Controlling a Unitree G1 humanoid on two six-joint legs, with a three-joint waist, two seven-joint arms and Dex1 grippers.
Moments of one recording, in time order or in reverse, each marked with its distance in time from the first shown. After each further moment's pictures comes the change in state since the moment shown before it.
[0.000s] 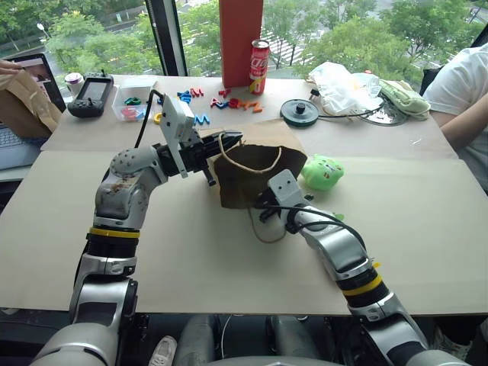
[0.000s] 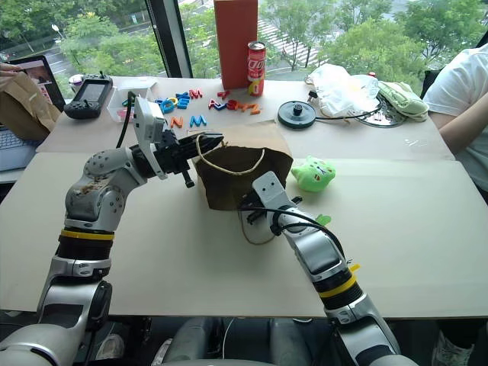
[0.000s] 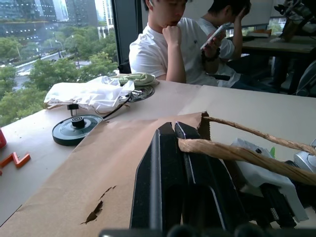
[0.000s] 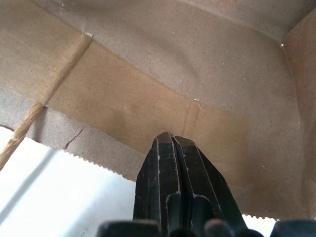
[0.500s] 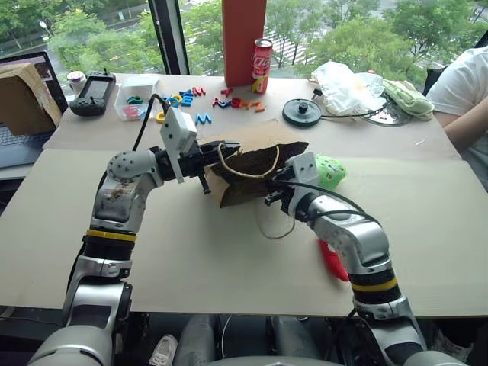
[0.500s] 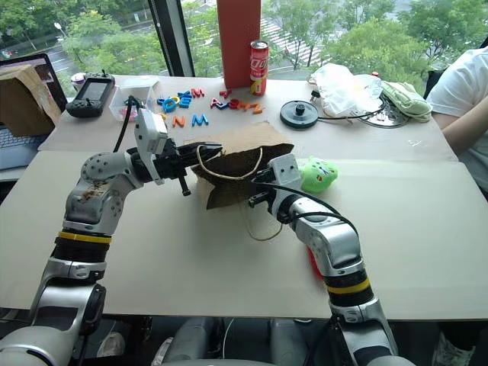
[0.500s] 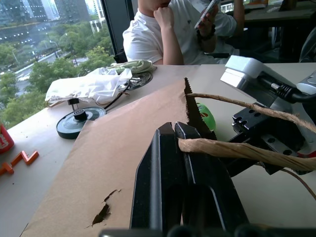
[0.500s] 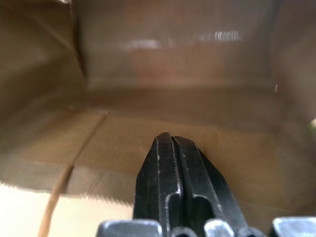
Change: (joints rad) left arm 0.025 0.036 -0.054 0.034 0.079 -0.135 -0.076; right arm 0.000 0.017 -0.165 -0.057 0.249 0.032 -0.001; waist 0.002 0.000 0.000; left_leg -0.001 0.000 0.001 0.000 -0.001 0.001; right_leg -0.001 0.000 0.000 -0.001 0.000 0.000
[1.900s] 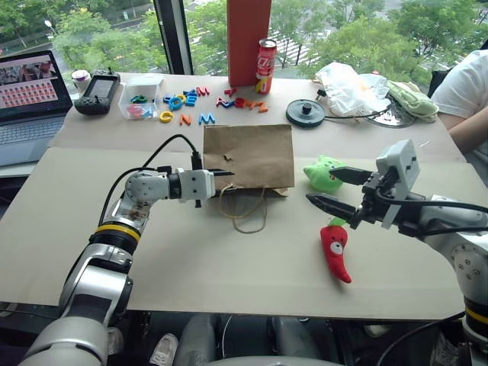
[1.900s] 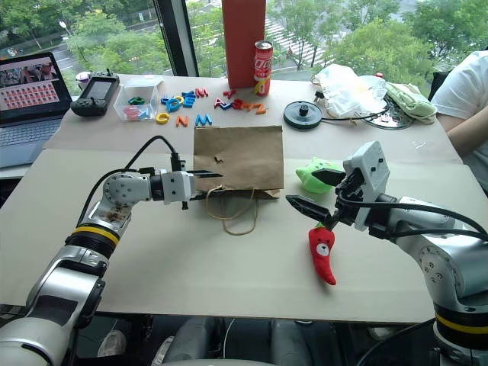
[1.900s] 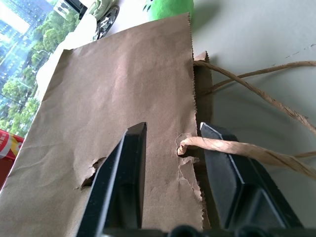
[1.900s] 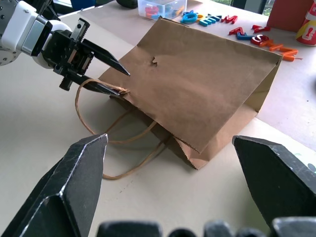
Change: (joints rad) left arm -0.074 0.043 -0.212 0.568 0.441 -0.905 0.019; right arm 0.216 -0.537 -0.409 -0.393 0.434 0.057 0.463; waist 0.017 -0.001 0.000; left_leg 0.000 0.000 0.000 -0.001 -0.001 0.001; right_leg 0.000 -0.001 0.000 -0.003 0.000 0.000
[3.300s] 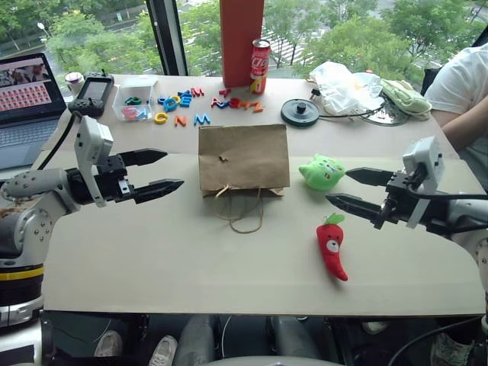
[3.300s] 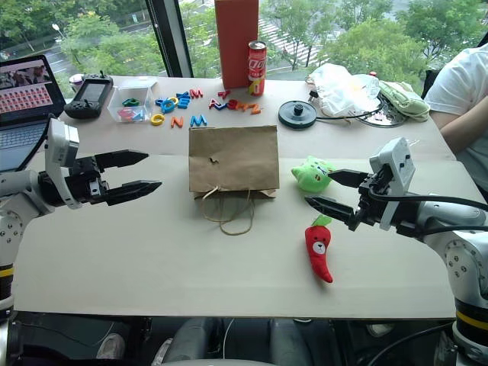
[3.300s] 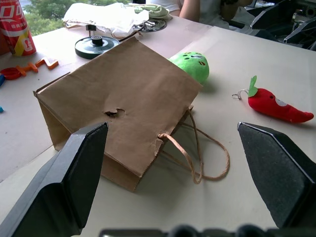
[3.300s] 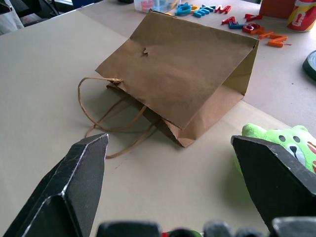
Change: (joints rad) left arm 0.375 0.363 0.478 -0.855 -0.735 1.305 -0.073; right arm 0.018 -0.068 -0.095 0.100 0.001 -0.003 0.183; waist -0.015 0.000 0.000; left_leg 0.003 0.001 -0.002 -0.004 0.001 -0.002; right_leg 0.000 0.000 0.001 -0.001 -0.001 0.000
